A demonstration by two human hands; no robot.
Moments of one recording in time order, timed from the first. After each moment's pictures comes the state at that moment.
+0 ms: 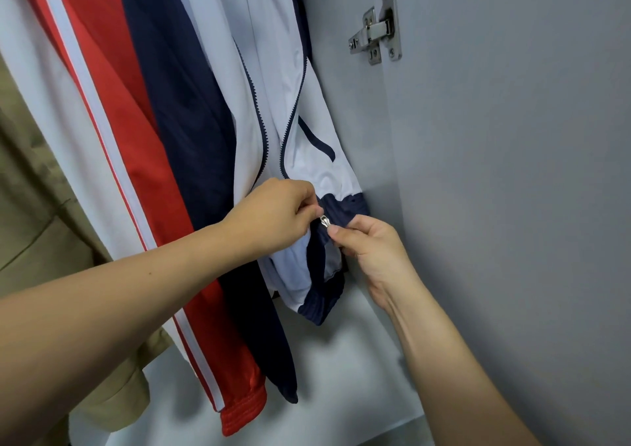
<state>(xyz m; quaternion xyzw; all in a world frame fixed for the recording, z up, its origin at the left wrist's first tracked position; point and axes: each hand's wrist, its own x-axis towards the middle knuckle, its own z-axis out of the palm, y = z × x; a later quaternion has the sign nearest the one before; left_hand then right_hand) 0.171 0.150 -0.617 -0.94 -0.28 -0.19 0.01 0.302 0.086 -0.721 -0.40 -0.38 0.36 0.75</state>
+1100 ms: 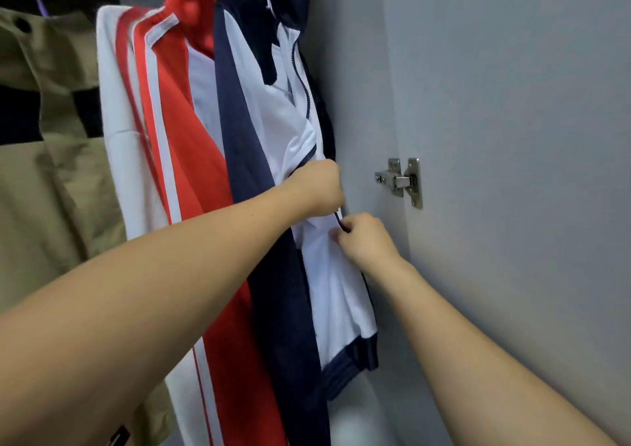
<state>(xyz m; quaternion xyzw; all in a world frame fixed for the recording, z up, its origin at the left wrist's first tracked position) 0.242 0.179 -0.450 -0.91 -0.36 -0.14 0.16 0.330 0.142 -0.557 -0.69 -0.55 0.04 0.48</state>
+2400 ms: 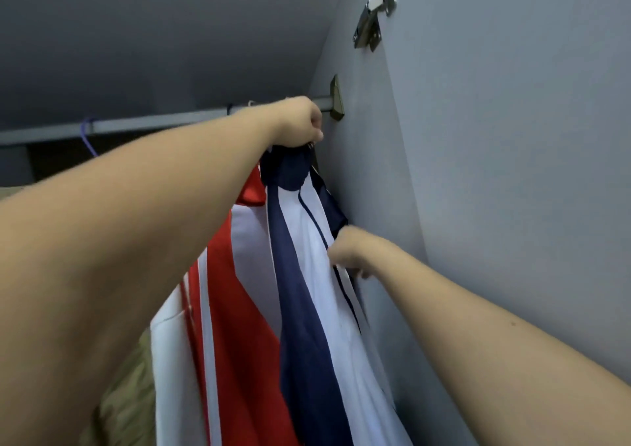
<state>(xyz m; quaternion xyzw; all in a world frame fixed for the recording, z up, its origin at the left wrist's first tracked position) 0.225 0.215 -0.155 -0.89 -0.30 -0.26 0.23 0.318 0.174 -0.340 -0.77 -0.56 0.10 0.29</state>
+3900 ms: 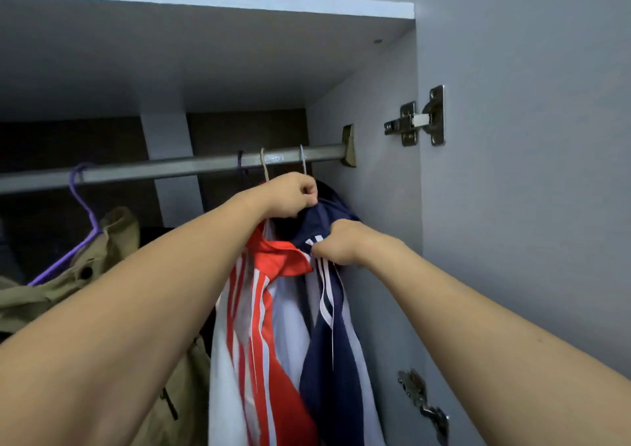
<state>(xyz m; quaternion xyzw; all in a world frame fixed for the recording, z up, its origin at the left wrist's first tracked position) 0.214 0.290 -0.127 -0.93 -0.28 -0.23 -0.08 0.301 0.160 -0.185 -0.79 -0.57 0.05 0.24</state>
